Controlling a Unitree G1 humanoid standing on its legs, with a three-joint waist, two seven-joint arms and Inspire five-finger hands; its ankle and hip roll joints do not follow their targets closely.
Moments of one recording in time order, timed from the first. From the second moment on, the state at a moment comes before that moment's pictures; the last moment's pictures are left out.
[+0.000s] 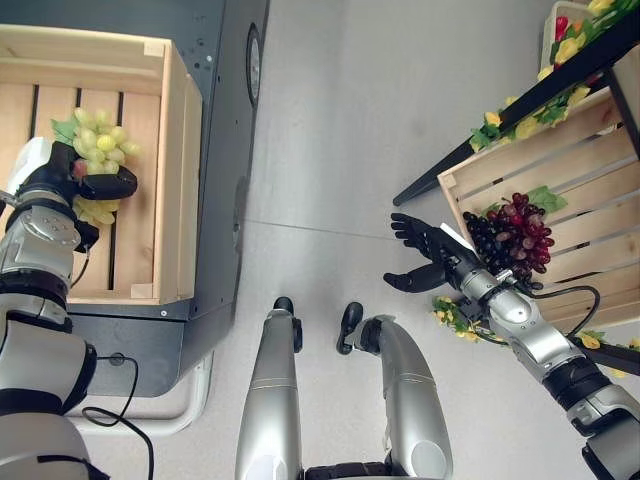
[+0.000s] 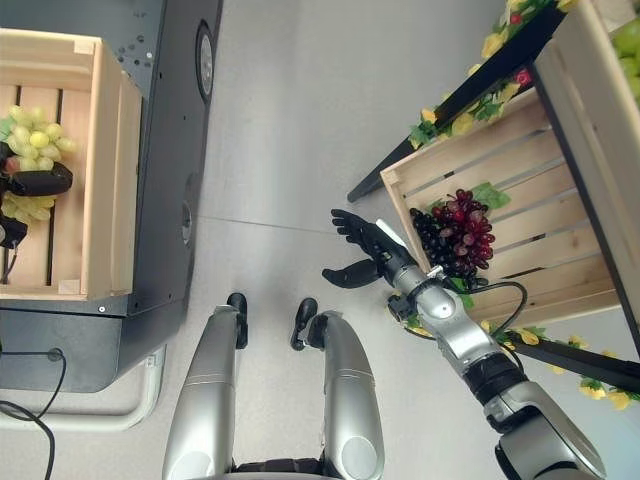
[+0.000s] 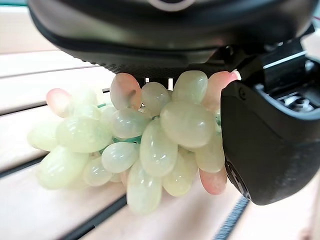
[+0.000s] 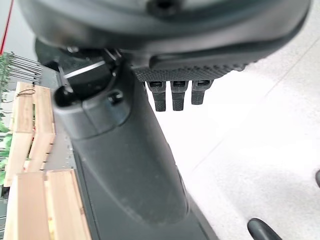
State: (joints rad) left arm -0.96 1.00 -0.46 1.21 -0.14 -0.07 0.10; right arm -0.46 -0.68 0.52 0.37 0.45 -0.18 0.10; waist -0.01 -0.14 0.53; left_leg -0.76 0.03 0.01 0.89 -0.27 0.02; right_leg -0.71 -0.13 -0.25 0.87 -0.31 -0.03
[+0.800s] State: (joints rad) left arm -0.60 0.99 -0.01 0.87 -0.90 -0.15 0.04; right arm -0.26 -0.59 0.47 0.16 0.40 -0.10 0.14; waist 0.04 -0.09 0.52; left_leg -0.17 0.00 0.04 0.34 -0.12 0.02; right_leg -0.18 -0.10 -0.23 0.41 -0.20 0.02
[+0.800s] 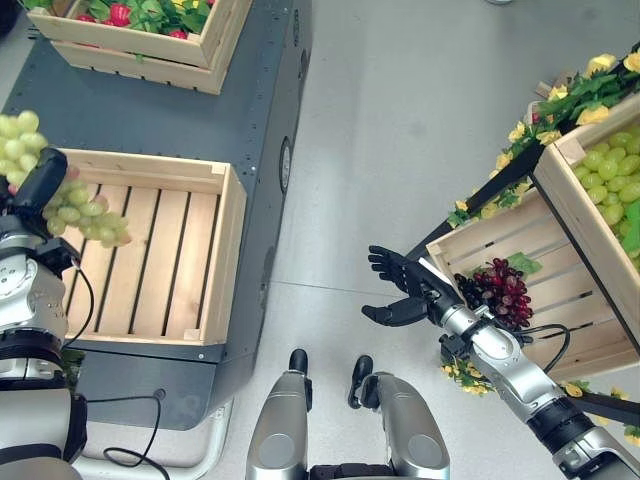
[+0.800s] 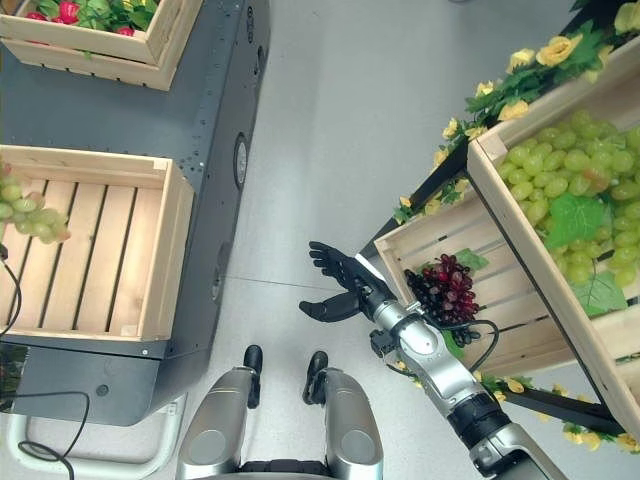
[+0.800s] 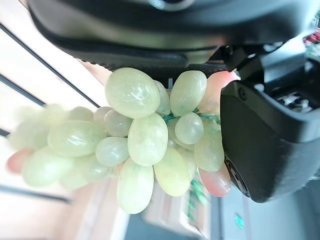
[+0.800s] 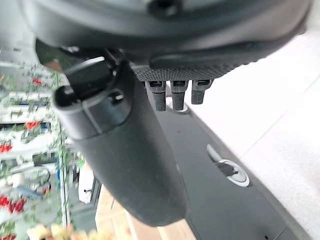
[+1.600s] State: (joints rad) left arm -0.61 0.72 -0.21 0.34 -0.84 -0.18 -0.12; right arm -0.55 -0.46 0.44 0.07 0.65 0.05 0.13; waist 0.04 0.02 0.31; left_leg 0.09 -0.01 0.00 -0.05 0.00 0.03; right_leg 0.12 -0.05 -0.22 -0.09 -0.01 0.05
